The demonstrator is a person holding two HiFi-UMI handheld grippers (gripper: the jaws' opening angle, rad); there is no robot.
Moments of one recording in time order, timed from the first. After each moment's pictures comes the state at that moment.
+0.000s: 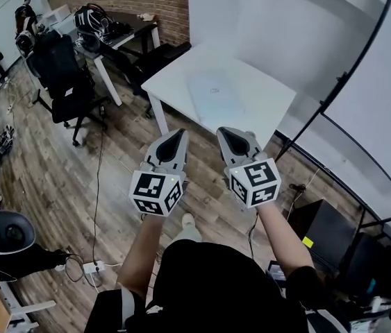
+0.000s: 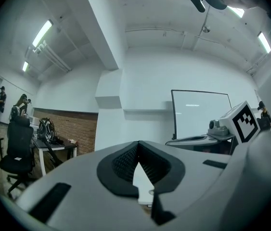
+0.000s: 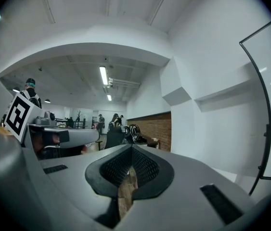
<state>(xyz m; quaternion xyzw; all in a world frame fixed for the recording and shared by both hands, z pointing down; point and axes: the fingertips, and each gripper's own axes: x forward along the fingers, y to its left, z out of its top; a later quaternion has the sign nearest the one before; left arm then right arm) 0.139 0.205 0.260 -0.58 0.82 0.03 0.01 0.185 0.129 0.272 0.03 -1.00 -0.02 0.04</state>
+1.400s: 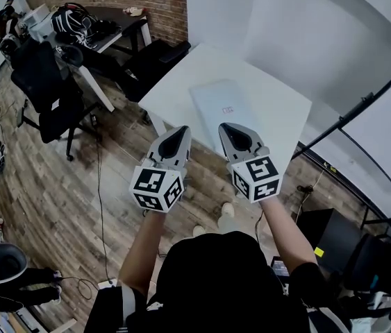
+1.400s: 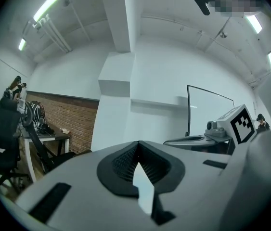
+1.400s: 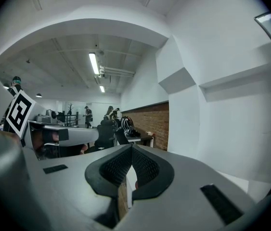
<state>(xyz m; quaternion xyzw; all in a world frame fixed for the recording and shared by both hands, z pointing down) -0.083 0.113 0.285 -0.62 0.78 0.05 -0.05 -0.032 0.041 0.293 0.06 -0.99 -0.01 0.09</state>
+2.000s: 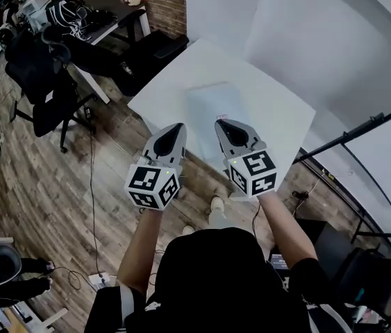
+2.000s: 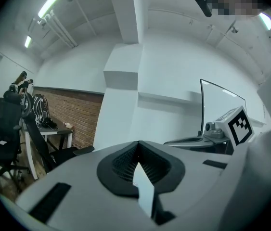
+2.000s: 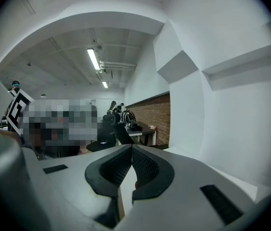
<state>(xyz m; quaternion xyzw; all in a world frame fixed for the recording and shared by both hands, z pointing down) -0.120 0.032 0.312 -0.59 0.80 0.06 -0.08 -0.075 -0.046 0.324 0.02 -0.99 0.00 0.13</state>
